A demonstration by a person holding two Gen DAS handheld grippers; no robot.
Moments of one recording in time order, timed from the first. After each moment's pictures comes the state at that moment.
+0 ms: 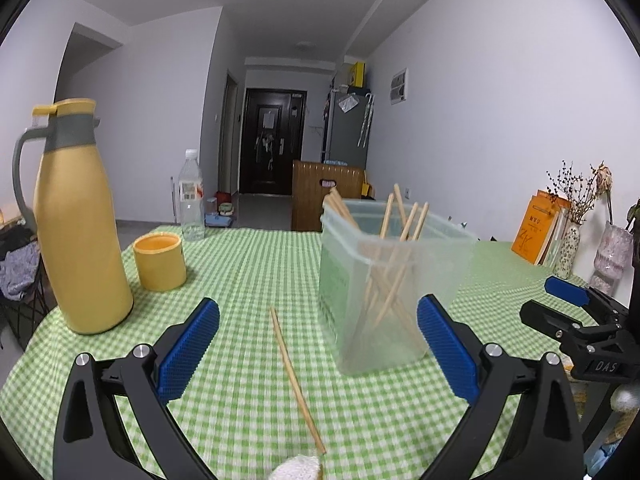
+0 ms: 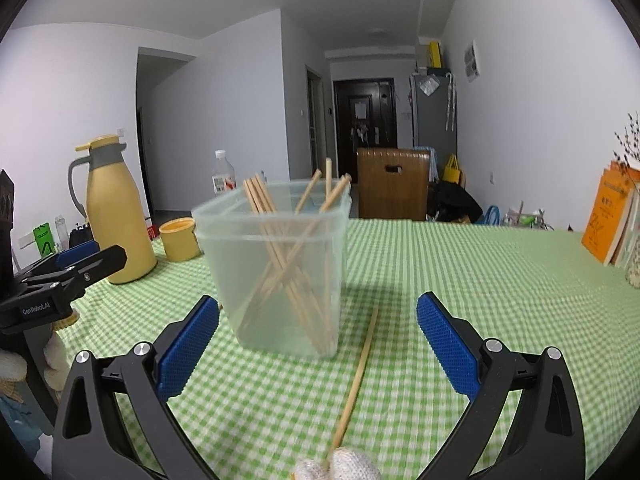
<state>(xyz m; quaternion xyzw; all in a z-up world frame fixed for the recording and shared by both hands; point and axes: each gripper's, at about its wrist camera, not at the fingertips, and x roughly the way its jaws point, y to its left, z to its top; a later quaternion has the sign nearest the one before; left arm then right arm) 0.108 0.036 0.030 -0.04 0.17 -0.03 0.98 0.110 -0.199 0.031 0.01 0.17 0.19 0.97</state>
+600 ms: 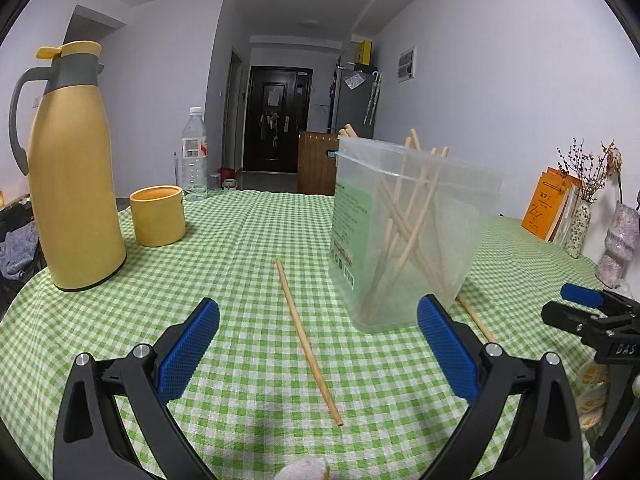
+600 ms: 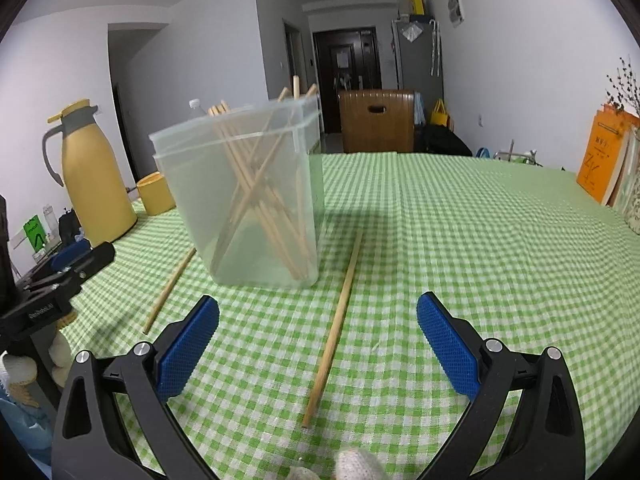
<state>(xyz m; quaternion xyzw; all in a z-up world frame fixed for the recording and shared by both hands) 0.123 0.047 -0.028 -0.05 0.20 -0.03 0.98 0.125 -0.205 -0.012 0.02 0.27 0.16 0.95</state>
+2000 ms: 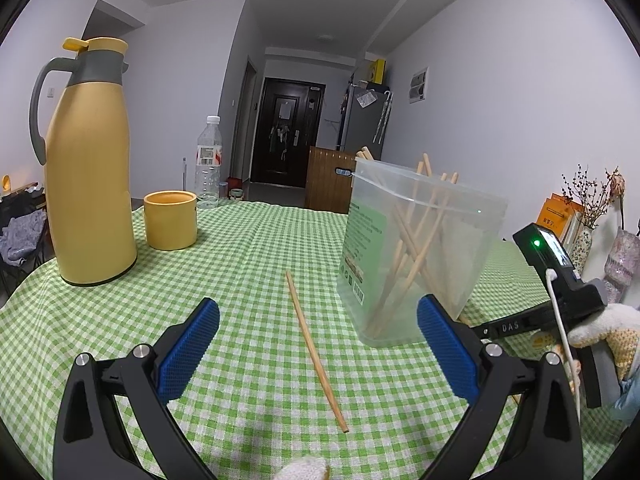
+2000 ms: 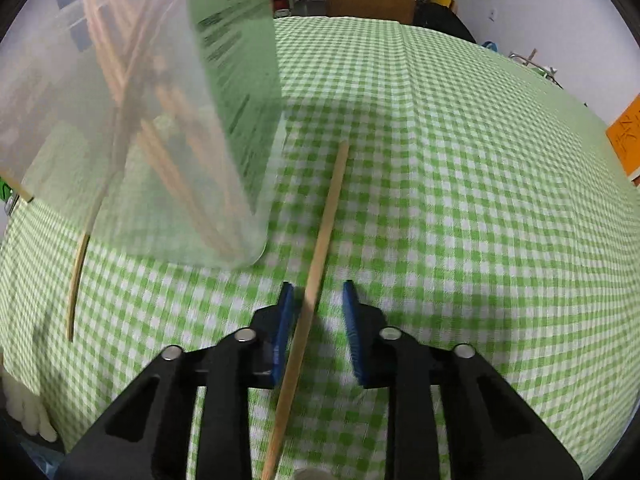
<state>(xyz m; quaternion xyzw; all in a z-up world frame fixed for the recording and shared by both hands) 0.112 0.056 -0.022 -0.08 0.17 -0.01 0.98 0.281 -0.178 -0.061 -0.03 0.52 0.13 0.85</state>
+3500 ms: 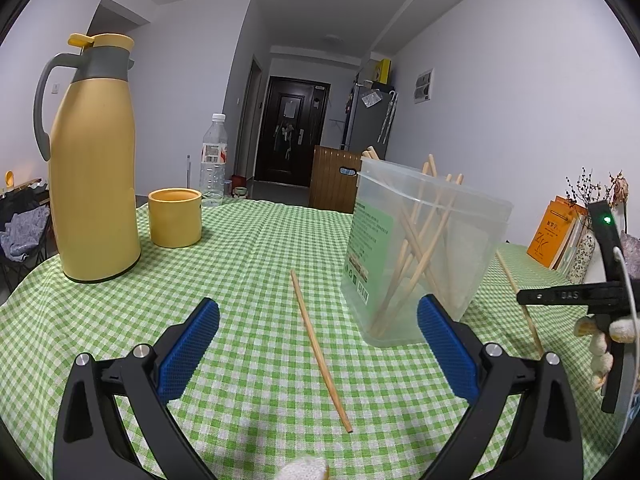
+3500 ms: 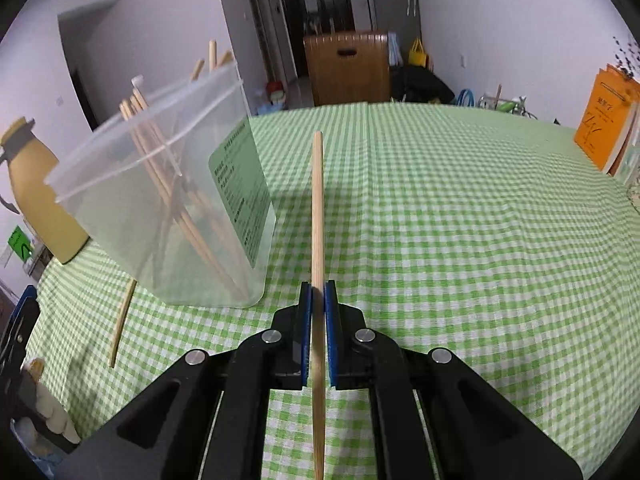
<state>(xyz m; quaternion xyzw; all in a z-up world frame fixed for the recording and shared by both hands) 0.113 0.059 -0.022 -0.08 0.17 -0.01 0.98 0.224 -0.245 -0.016 0.04 0.37 0.13 0.92</state>
